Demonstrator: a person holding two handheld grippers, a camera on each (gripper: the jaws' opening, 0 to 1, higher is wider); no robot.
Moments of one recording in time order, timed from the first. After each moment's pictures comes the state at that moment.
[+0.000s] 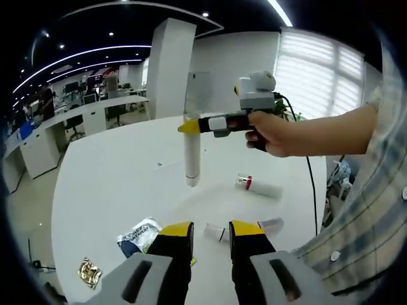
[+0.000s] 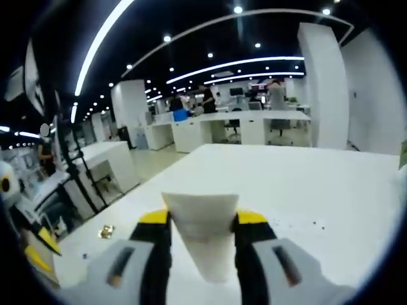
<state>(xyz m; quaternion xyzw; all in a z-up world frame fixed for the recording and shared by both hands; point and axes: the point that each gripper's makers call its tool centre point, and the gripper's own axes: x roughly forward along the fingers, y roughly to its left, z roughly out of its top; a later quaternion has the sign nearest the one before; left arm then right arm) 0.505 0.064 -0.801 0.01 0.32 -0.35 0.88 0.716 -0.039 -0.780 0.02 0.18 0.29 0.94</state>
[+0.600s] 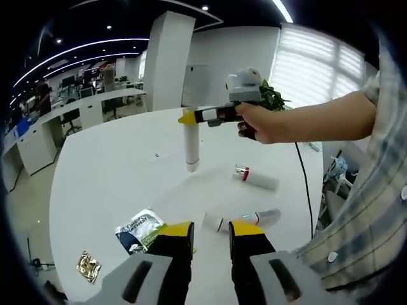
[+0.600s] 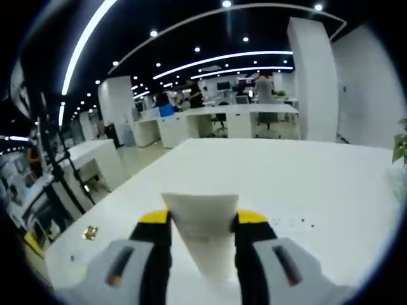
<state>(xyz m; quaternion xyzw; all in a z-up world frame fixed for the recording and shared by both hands) 0.497 0.074 -0.808 0.01 0.34 -0.36 0.87 0.750 -0.064 -0.793 0.03 0.20 0.24 0.95</state>
